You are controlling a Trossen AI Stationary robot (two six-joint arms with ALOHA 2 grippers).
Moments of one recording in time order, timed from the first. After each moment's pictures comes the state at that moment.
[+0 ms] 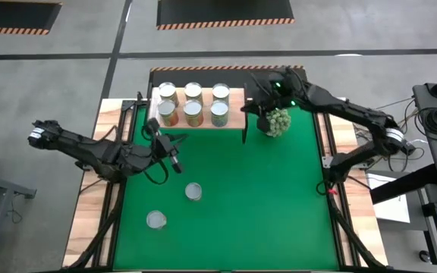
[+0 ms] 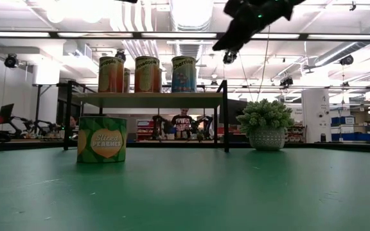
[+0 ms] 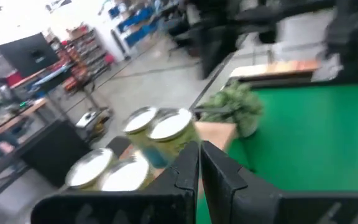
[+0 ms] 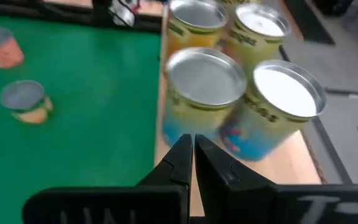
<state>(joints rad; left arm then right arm) -0.29 1.07 0.95 -0.19 -0.96 0.13 -0.54 1.40 1.29 -0.44 -0.40 -0.42</state>
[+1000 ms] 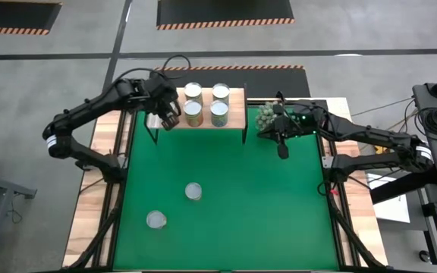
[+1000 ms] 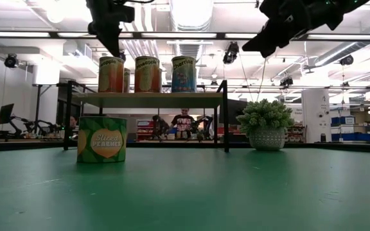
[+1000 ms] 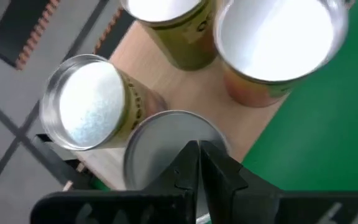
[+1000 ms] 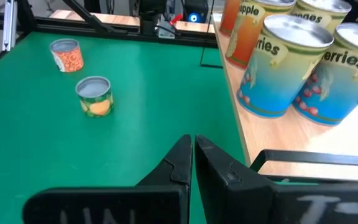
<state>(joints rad) 0.48 1.38 1.52 -1.22 -0.29 -0.01 -0.41 1.01 0.78 -0.18 -0.39 -0.27</state>
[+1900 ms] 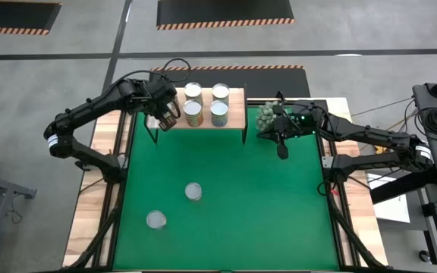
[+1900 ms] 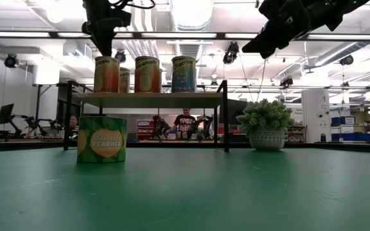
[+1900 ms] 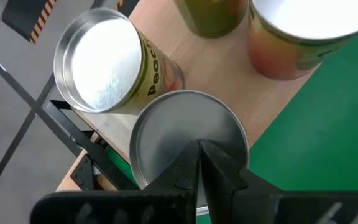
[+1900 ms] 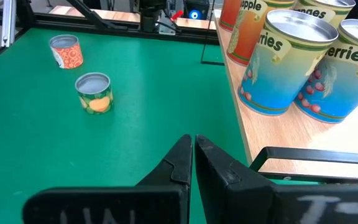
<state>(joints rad) 0.48 1.39 1.53 -1.31 -0.36 -0.07 -0.41 1.02 0.78 -0.18 -0.39 -0.29</state>
